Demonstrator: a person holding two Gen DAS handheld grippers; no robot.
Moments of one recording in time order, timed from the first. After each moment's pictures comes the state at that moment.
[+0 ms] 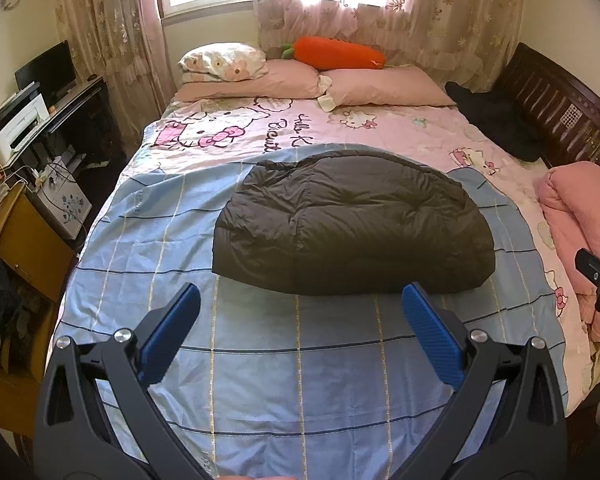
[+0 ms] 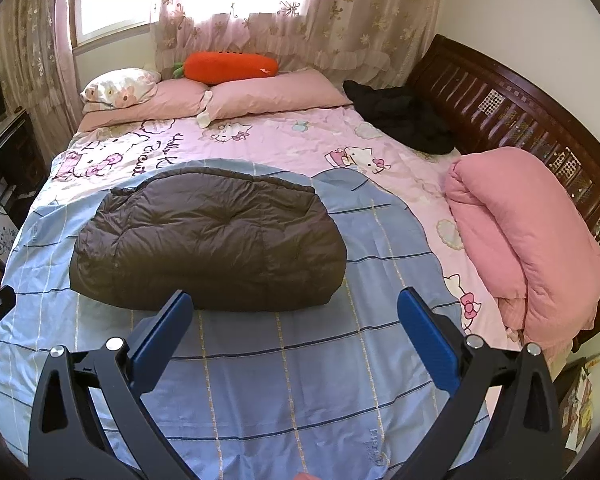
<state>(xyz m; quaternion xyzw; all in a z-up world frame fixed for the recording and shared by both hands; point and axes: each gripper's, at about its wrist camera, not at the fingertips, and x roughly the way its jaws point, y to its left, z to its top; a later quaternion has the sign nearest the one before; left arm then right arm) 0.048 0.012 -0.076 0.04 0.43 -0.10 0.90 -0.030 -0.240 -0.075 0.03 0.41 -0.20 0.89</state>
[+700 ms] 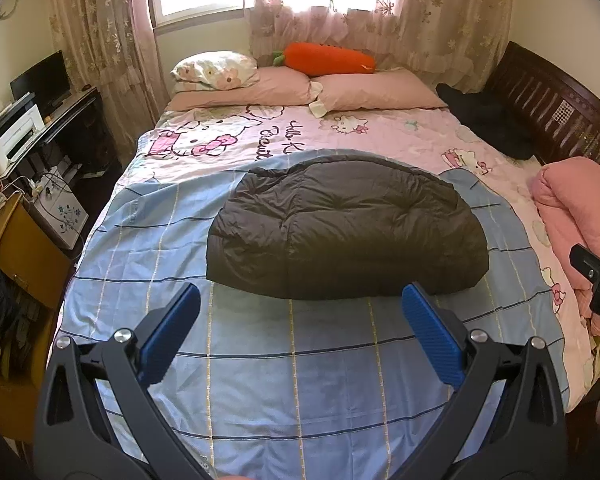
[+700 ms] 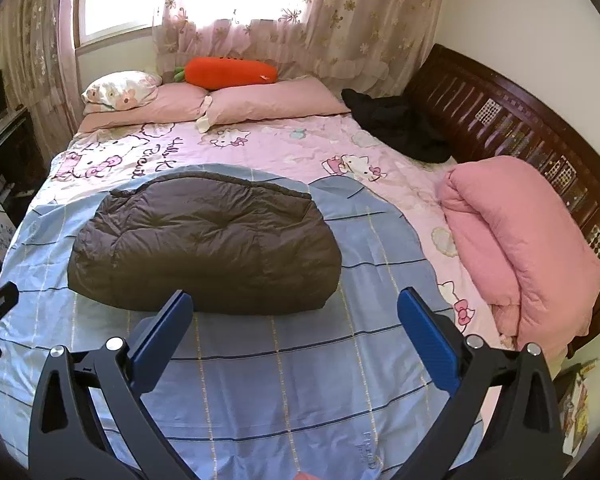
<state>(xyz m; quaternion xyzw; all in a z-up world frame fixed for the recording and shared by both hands) 0.043 0.004 -0.073 0.05 0.42 -0.11 0.90 -0.035 -0.237 -0.070 0.03 0.40 -0.21 0.89</state>
